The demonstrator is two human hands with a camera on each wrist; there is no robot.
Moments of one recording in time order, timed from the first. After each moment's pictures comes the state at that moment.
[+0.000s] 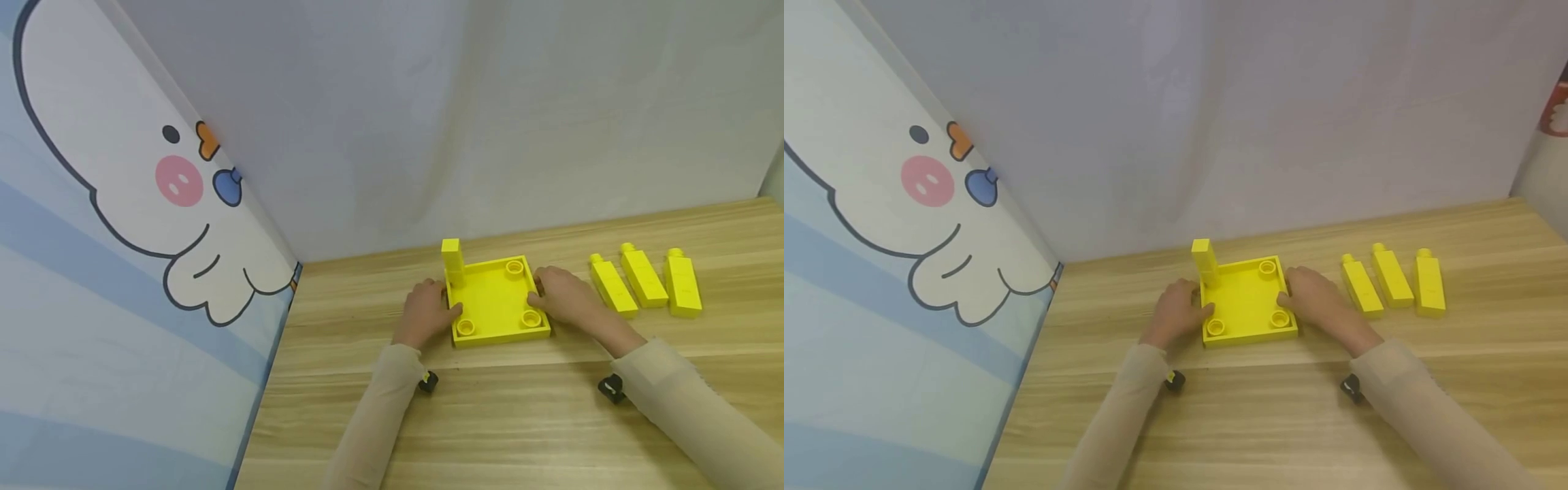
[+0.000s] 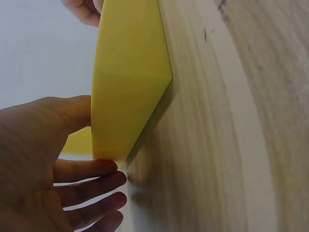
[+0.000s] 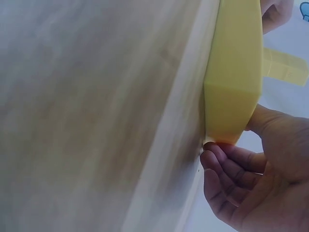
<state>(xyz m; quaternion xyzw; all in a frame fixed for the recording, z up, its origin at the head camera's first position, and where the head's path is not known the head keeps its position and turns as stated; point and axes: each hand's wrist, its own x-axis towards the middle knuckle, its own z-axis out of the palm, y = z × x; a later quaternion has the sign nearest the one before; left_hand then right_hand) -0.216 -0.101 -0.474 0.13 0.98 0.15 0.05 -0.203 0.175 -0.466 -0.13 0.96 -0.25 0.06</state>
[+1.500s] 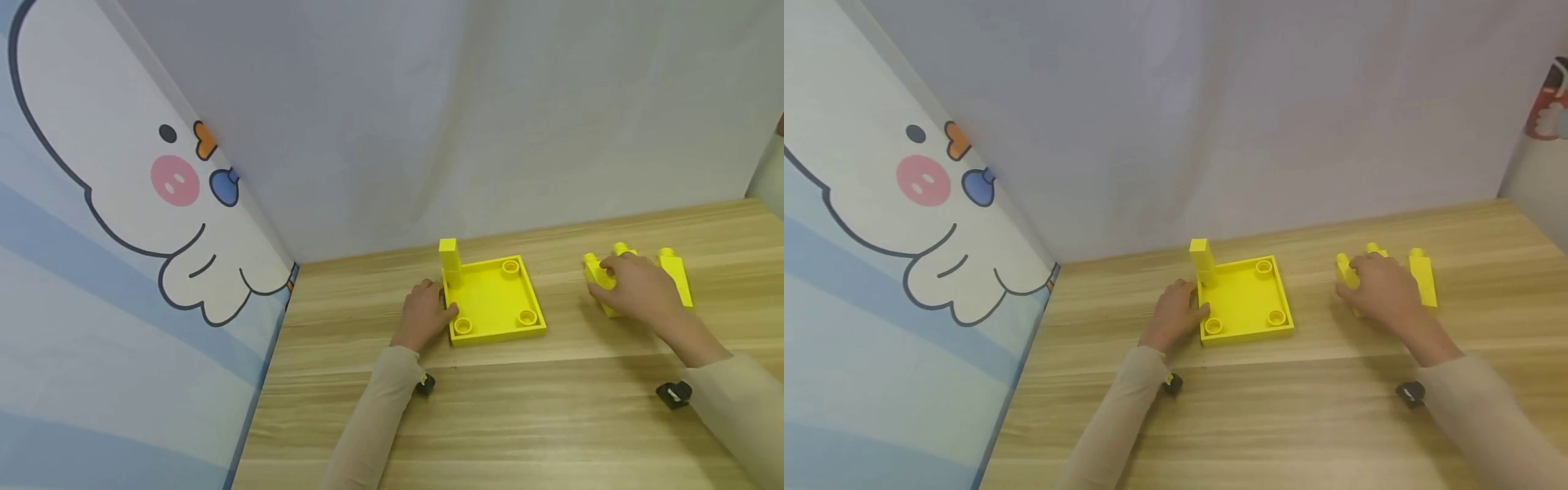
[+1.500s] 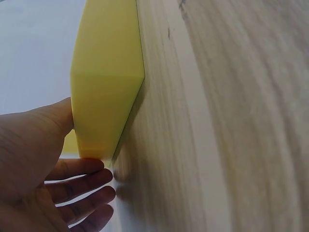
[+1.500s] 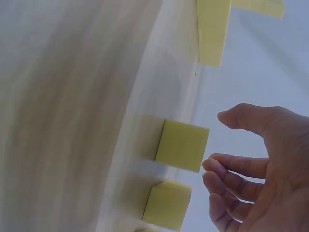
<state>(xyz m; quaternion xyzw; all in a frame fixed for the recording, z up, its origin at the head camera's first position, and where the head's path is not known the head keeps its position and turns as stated) -0.218 -0.097 -0.485 0.12 0.98 0.16 0.03 -0.181 0.268 -0.451 -0.07 0.98 -0.18 -0.02</state>
